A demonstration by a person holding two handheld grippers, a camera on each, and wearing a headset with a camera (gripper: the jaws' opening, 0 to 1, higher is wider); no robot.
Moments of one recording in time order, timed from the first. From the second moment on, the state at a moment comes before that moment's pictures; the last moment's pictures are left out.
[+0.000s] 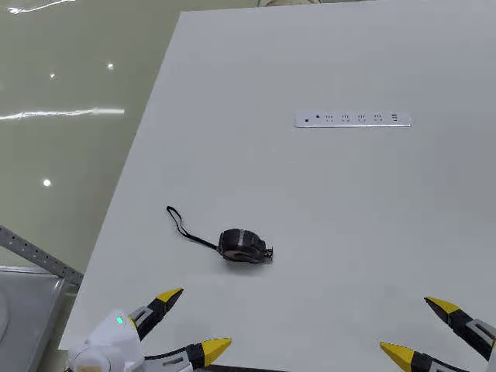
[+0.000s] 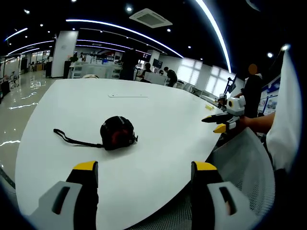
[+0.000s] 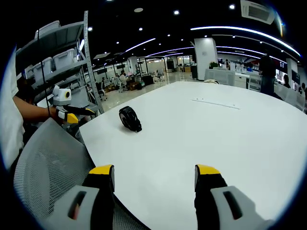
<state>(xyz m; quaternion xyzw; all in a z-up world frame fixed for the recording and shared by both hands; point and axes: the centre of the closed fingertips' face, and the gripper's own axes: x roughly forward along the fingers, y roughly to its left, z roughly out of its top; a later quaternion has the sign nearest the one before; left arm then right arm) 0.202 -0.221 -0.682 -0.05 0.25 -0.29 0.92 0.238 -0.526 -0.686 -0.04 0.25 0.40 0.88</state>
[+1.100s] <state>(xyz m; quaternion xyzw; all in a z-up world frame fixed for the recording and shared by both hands) 0.202 -0.229 -0.676 -0.05 0.26 -0.30 0.92 0.239 -0.525 -0.688 -0.03 0.25 0.41 0.88</state>
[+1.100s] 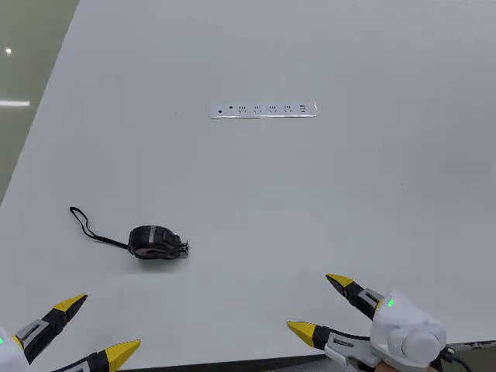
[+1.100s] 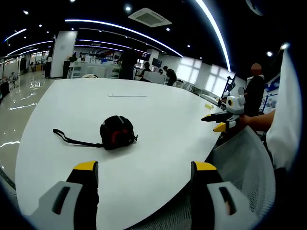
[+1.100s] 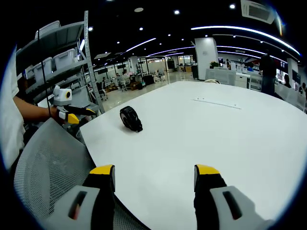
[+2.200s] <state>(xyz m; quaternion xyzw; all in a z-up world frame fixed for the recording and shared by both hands) 0.227 -0.228 -0.688 0.00 0.28 -0.35 0.90 0.255 -0.499 -0.688 -0.01 0.22 0.48 0.85</state>
